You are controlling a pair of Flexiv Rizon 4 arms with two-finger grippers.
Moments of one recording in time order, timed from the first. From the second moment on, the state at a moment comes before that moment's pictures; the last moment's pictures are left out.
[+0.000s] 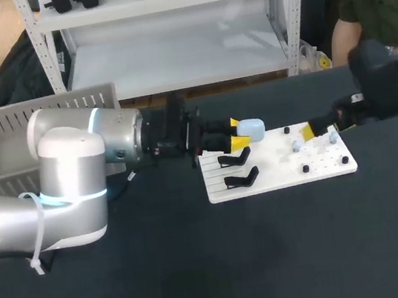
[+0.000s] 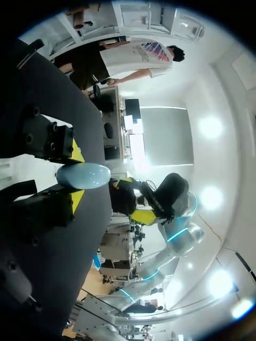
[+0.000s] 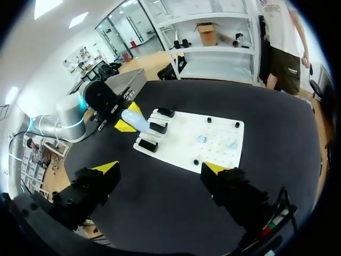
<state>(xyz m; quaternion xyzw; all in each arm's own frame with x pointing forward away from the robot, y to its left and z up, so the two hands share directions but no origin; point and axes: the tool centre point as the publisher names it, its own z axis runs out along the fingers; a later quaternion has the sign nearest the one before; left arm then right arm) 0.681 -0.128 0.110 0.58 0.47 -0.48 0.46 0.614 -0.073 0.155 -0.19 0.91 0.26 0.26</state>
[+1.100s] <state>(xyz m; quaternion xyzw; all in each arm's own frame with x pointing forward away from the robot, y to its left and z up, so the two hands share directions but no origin) 0.683 -0.133 0.104 0.56 0.48 -0.50 0.46 0.639 -0.014 0.133 -0.21 0.92 0.23 0.24</state>
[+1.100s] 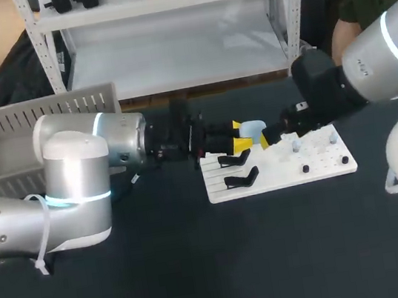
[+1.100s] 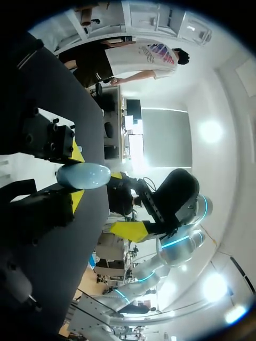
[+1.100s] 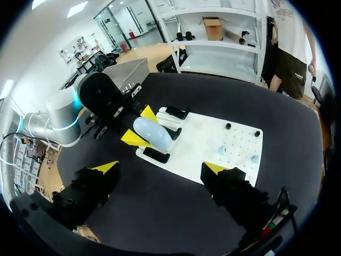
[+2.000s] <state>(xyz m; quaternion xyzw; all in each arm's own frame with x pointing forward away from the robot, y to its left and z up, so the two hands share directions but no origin) 0.683 -0.133 0.104 0.56 0.48 -0.50 0.46 0.667 -0.011 0.119 -0.20 0.93 0.23 0.22</state>
